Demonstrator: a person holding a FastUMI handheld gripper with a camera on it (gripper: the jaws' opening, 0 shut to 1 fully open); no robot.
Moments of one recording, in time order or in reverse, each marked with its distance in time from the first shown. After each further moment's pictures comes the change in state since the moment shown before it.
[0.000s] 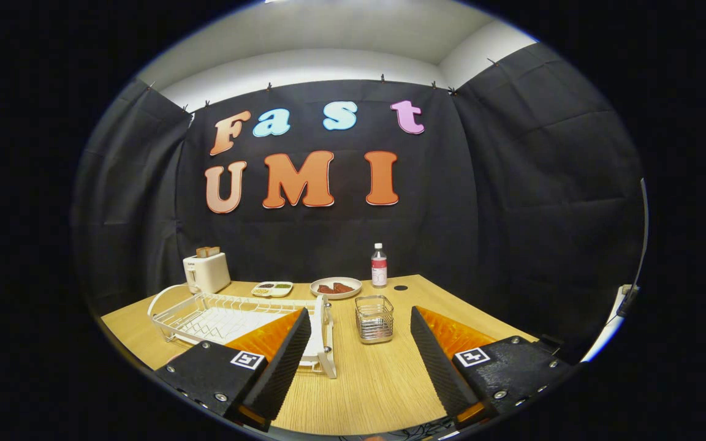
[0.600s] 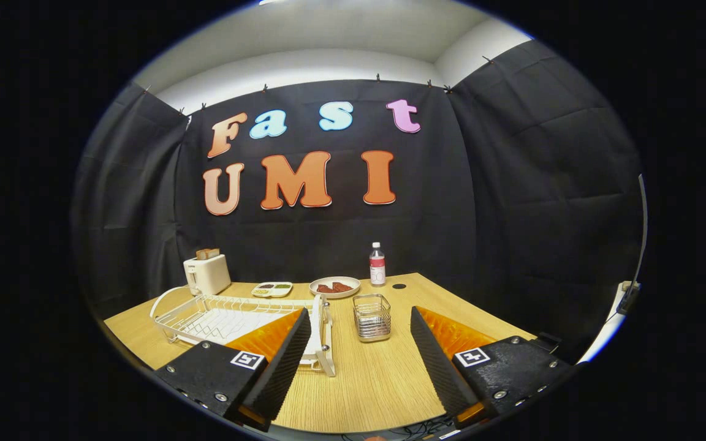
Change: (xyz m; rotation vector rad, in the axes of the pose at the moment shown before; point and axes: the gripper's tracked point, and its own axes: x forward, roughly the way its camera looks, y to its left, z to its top) arm -0.004 -0.002 -0.001 0.012 0.011 -0.004
